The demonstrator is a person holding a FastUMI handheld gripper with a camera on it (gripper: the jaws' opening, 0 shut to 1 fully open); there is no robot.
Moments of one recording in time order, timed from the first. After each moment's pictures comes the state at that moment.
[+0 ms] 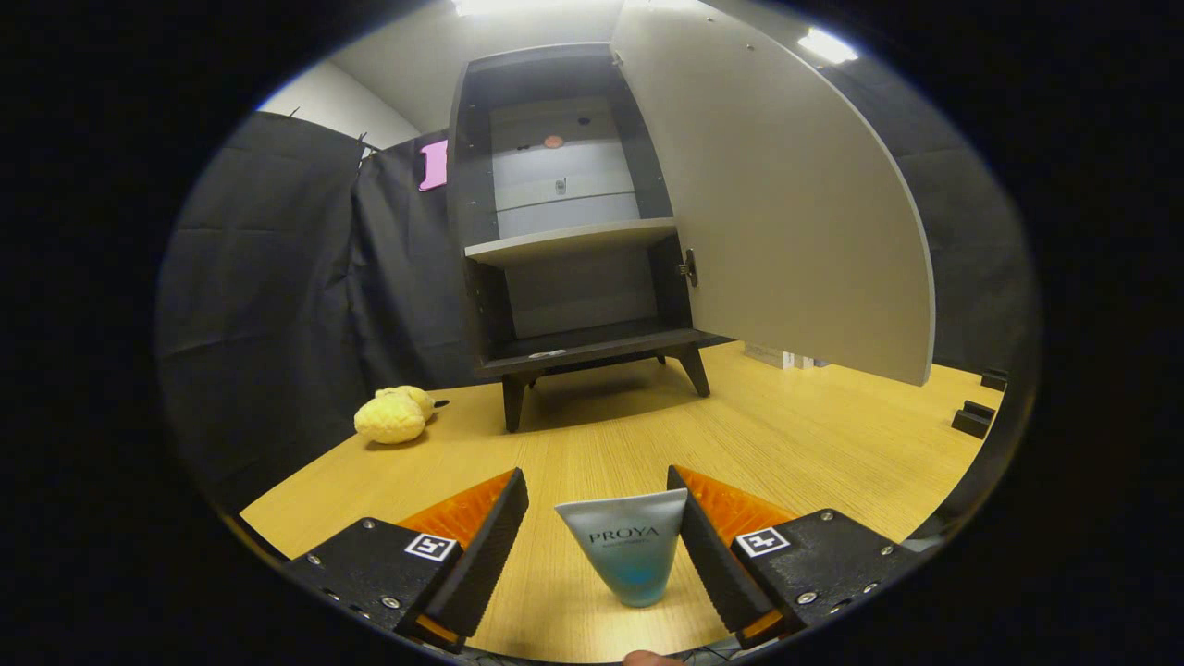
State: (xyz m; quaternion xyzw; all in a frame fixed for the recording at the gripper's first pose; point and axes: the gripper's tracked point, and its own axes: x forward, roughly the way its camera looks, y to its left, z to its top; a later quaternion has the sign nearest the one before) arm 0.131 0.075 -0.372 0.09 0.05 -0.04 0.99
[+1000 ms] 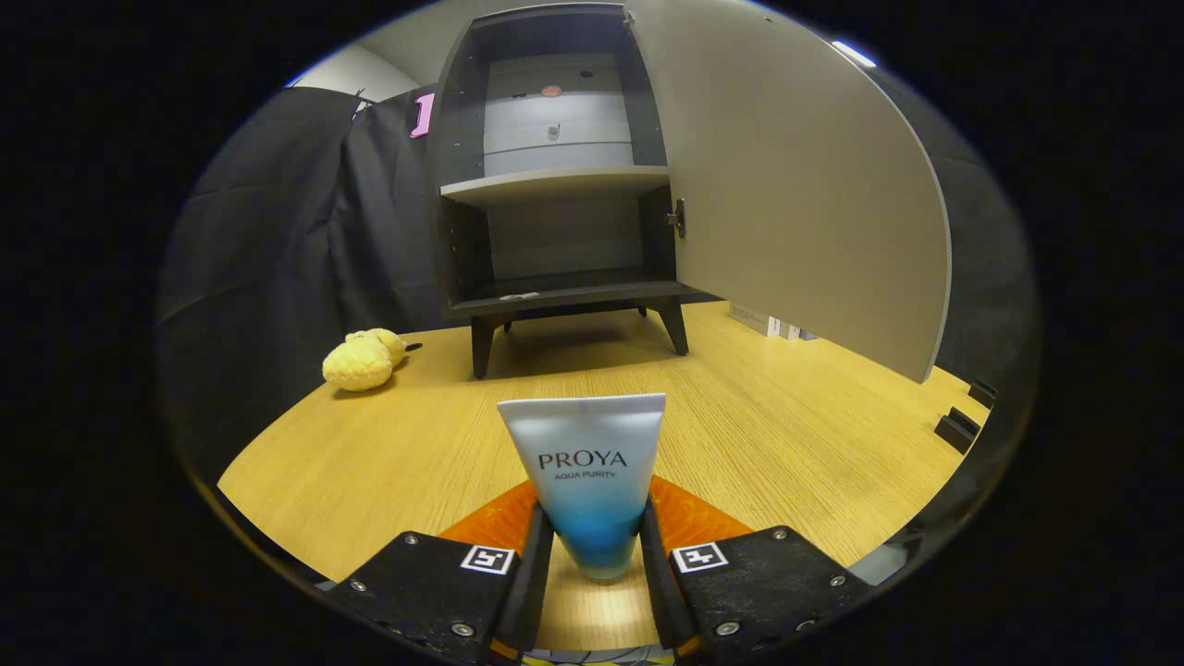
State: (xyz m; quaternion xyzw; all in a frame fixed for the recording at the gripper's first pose) arm 0.140 0.051 -0.380 0.07 0.13 -0.05 0.99
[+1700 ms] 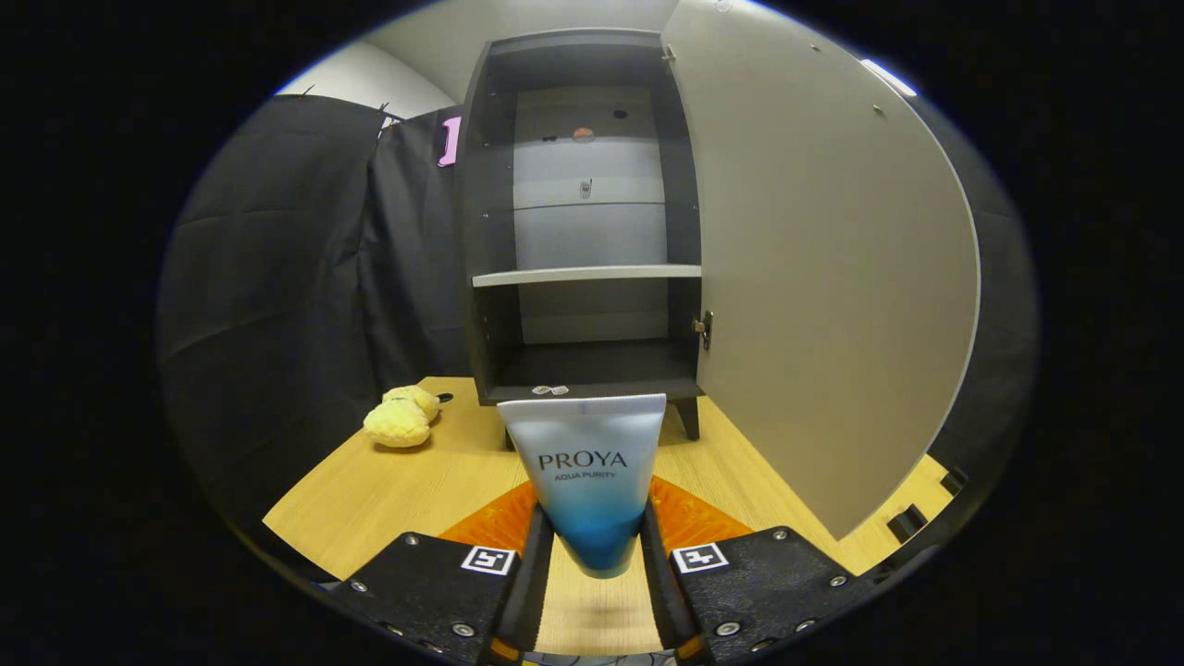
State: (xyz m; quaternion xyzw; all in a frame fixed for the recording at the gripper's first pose) arm 0.148 0.049 -0.236 0.03 0.10 -0.01 0.99
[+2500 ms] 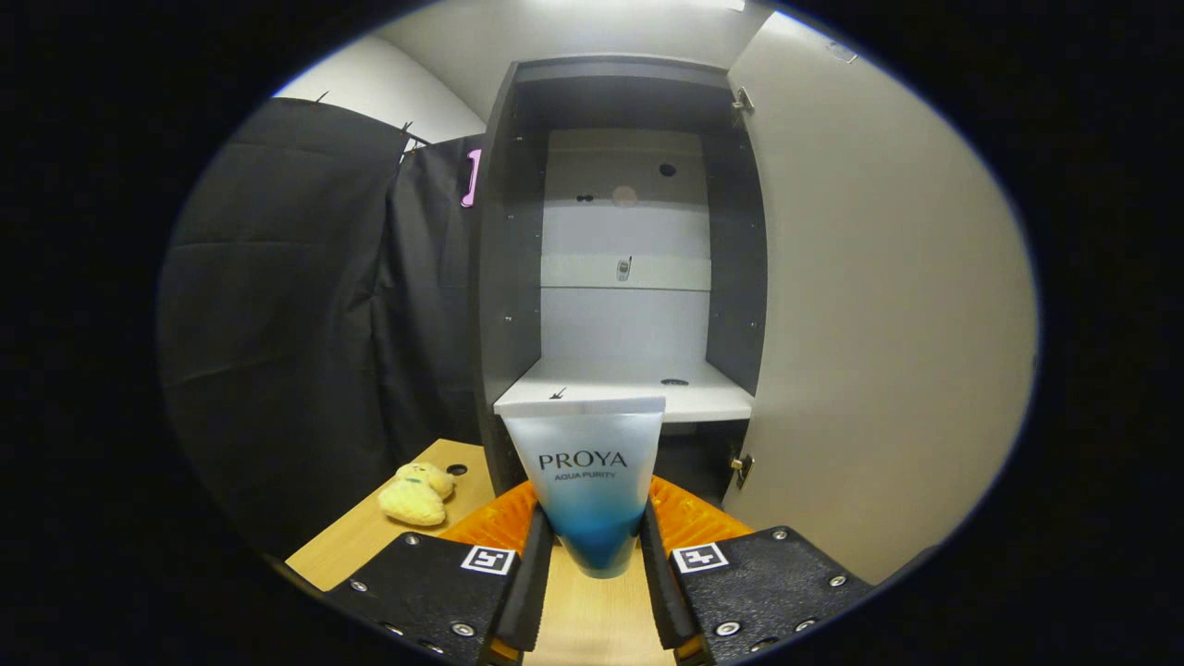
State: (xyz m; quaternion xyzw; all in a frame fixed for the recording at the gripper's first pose) arm 0.246 0.066 -0.082 0.00 0.04 0.02 1.00
